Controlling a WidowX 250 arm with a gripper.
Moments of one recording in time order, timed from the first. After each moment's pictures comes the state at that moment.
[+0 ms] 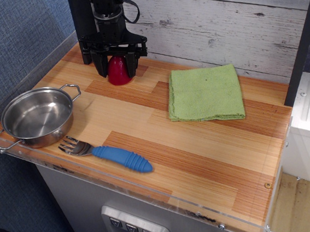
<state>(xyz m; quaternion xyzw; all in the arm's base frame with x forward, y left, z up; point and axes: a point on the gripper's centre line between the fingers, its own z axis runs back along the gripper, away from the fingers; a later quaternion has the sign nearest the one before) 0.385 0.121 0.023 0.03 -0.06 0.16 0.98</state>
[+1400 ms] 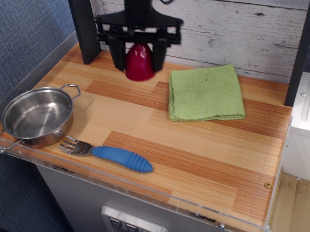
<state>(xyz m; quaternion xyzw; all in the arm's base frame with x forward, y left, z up) 0.322 0.024 0.099 0.06 -0.05 0.18 0.98</state>
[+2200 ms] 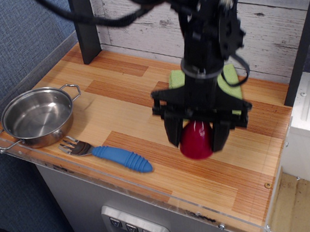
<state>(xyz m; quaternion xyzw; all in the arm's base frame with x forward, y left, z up) 0.265 -0.067 0.049 0.01 -0.03 0.09 0.99</state>
